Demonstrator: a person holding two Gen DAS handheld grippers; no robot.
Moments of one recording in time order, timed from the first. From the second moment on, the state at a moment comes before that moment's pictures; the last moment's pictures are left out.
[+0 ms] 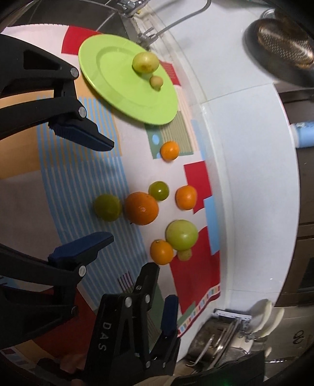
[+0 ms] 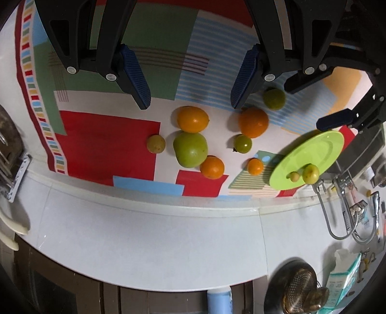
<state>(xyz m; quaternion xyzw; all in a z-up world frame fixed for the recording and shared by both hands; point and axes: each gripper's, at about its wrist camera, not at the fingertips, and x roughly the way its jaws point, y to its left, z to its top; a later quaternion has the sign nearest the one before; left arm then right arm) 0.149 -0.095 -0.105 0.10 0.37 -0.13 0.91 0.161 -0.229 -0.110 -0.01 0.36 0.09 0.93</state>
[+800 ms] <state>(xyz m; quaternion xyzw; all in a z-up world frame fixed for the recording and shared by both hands) 0.175 -0.098 -0.121 0.07 0.41 -0.17 0.89 0.219 -0.219 -0.142 0.00 0.41 0.12 0.90</state>
